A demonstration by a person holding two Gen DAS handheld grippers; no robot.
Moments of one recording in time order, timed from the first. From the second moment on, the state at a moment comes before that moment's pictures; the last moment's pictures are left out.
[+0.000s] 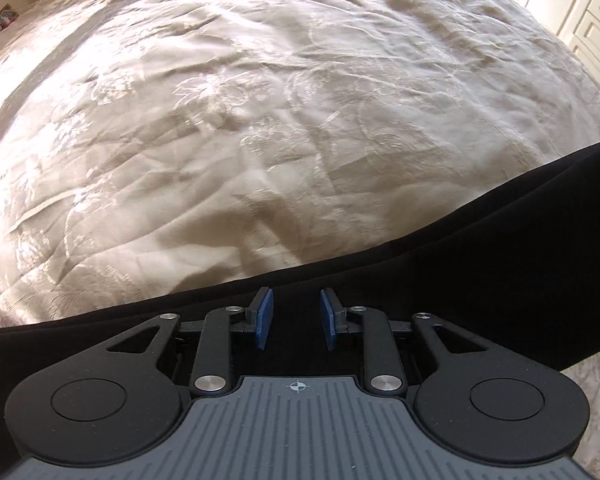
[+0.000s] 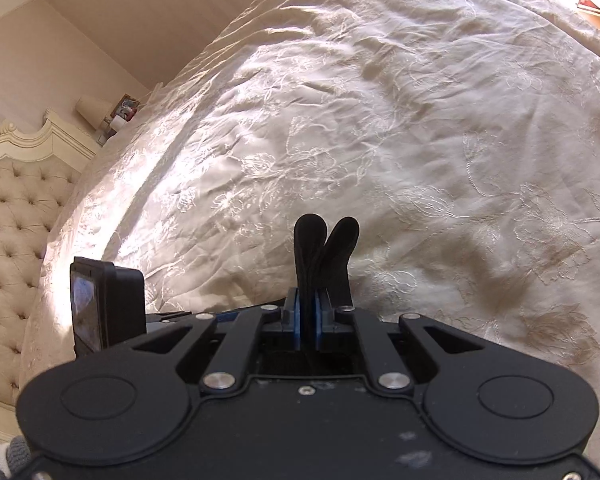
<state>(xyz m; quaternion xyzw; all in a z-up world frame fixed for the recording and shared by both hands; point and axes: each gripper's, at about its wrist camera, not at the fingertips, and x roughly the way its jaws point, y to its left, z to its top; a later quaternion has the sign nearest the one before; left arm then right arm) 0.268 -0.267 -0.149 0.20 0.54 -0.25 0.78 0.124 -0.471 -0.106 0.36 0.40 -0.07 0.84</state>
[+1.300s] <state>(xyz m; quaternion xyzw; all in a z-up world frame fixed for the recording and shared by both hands) 0.315 0.007 -0.117 0.12 0.55 -0.23 0.79 0.261 -0.146 -0.146 0.22 0.46 -0.10 0.86</state>
